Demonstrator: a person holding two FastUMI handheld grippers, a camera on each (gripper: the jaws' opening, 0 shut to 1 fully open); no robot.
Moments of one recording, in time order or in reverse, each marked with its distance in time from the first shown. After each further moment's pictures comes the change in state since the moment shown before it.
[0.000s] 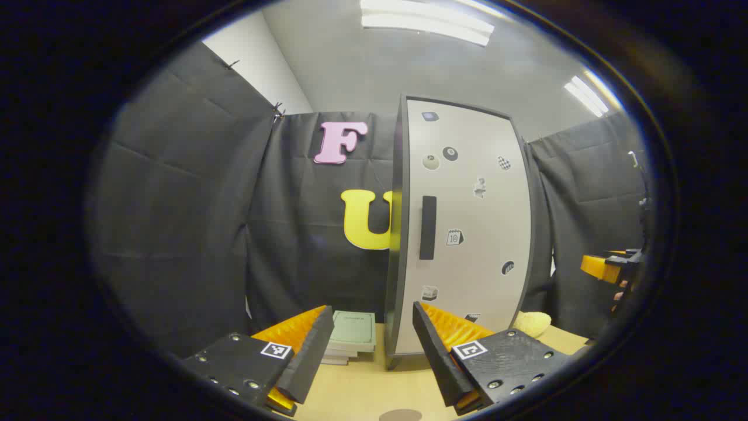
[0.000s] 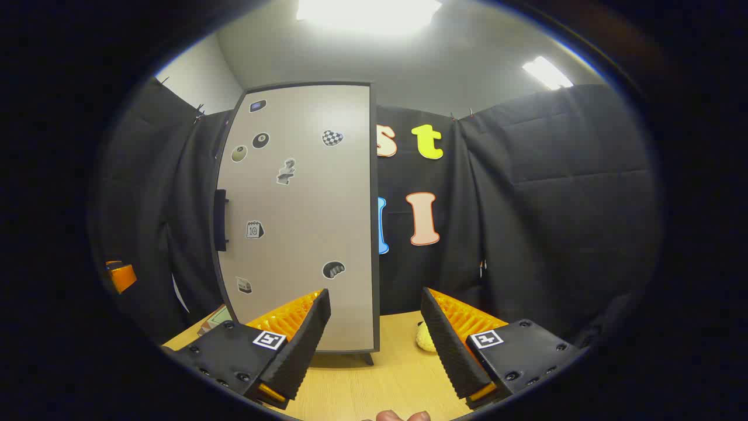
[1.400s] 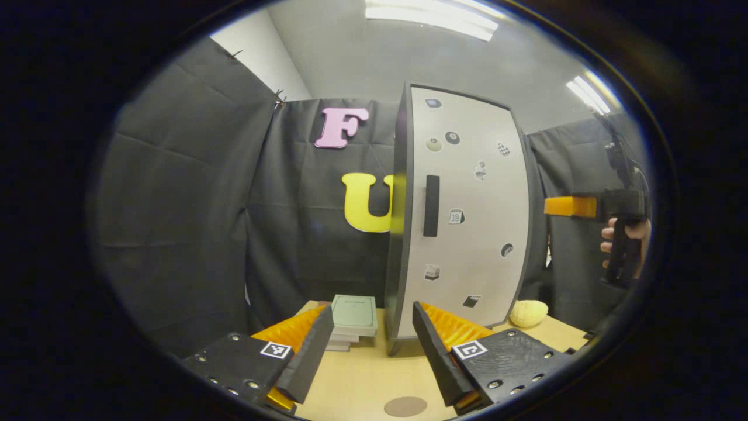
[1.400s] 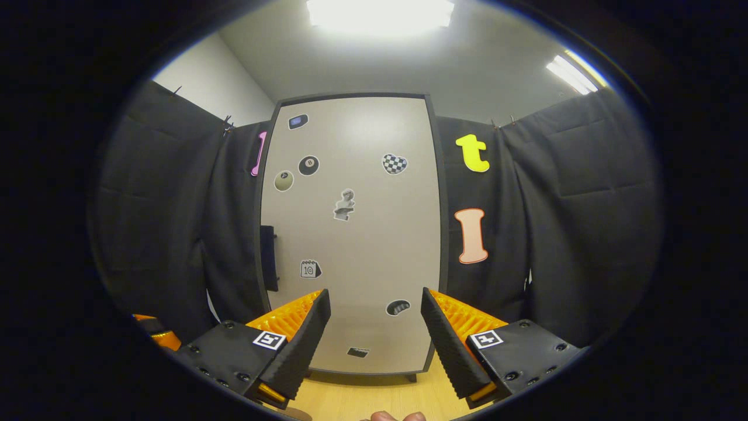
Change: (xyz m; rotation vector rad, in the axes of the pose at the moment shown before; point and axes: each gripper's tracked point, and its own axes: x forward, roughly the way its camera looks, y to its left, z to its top) left arm -0.018 0.030 -0.039 -0.015 0.076 0.000; right arm 0.038 0.097 0.073 0.016 -0.050 0.206
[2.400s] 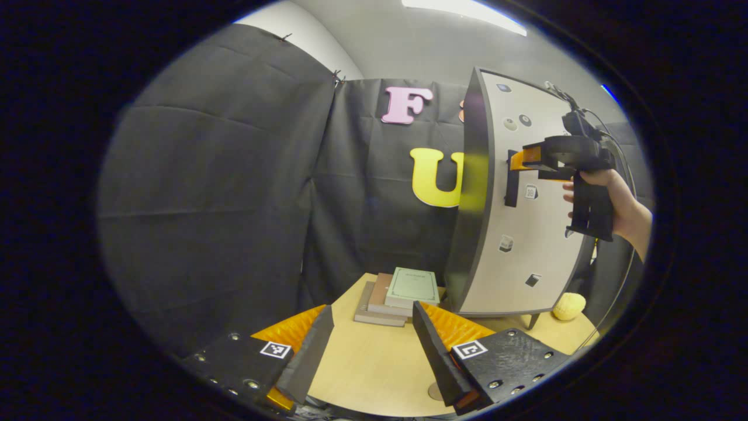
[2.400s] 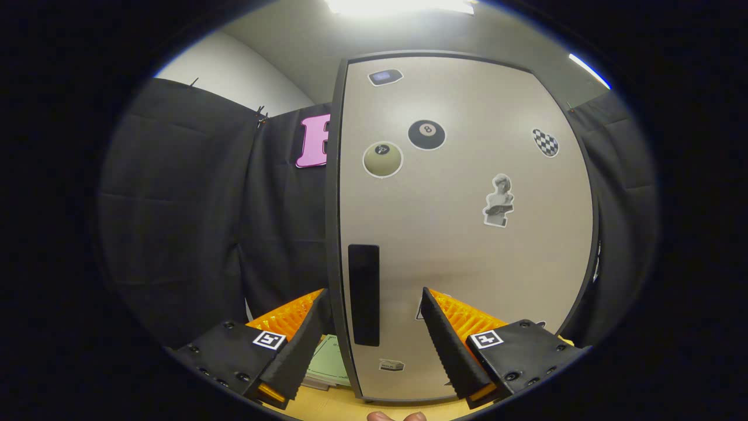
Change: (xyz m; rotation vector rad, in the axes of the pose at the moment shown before) left arm -0.037 0.121 -0.069 -0.067 0.124 0.284; right arm 0.142 0.174 -0.007 0.019 0.062 0.184
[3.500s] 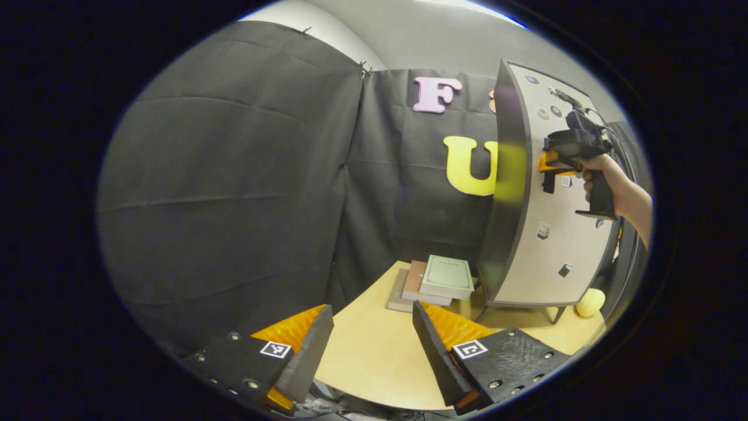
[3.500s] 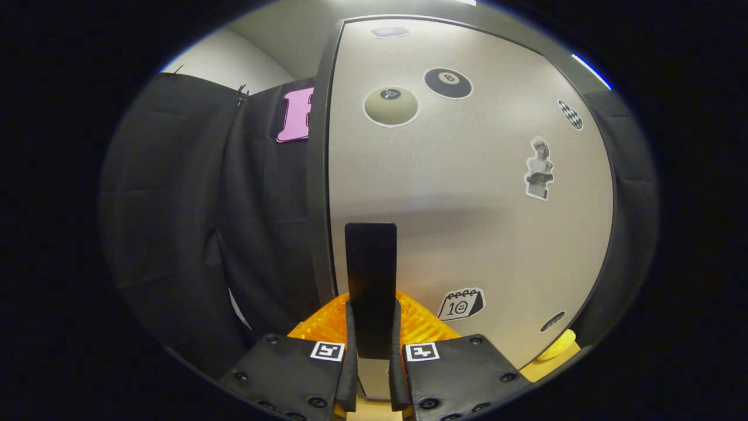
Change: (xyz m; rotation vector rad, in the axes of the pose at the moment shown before) left arm 0.001 0.039 -0.022 -0.014 0.040 0.115; right arm 0.045 0.008 -0.022 0.010 0.107 -0.054
